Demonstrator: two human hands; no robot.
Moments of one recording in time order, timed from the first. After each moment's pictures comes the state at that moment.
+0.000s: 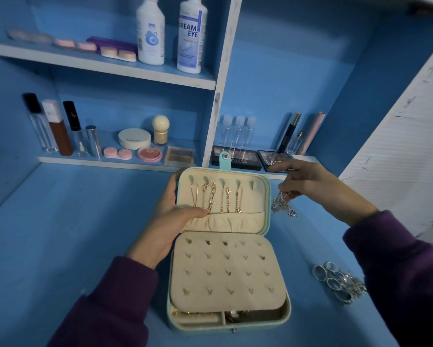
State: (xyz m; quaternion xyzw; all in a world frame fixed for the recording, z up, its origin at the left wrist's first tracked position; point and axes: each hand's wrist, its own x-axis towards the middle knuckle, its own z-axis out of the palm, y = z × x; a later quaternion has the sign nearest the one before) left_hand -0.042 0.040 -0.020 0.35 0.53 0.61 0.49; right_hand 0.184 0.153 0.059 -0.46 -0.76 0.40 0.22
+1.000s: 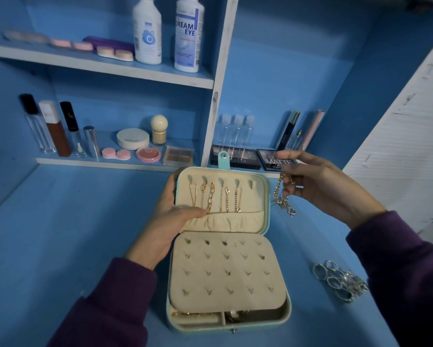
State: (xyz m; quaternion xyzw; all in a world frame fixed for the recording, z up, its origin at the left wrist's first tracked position) left_hand -0.041 0.039 -0.018 0.35 0.52 0.60 0.49; right_hand 0.181 0.142 0.068 -0.39 -0.60 0.61 0.32
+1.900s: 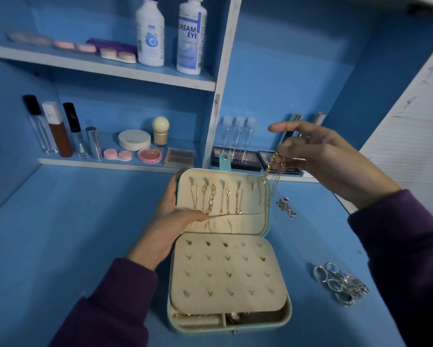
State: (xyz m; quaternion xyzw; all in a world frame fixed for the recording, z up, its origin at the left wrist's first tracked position) left_hand -0.040 0.040 -0.018 0.36 0.52 0.61 0.48; right_hand 0.166 0.135 0.108 -0.33 -0.73 0.52 0.31
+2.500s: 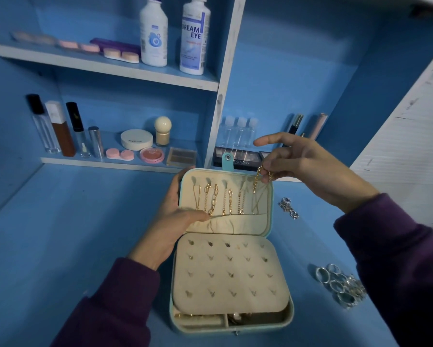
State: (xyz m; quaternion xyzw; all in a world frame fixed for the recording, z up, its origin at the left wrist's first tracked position) left_hand -0.041 0.039 -0.018 0.35 0.51 0.61 0.49; right_hand 0.153 0.138 0.094 -0.35 -0.77 0.48 0.25
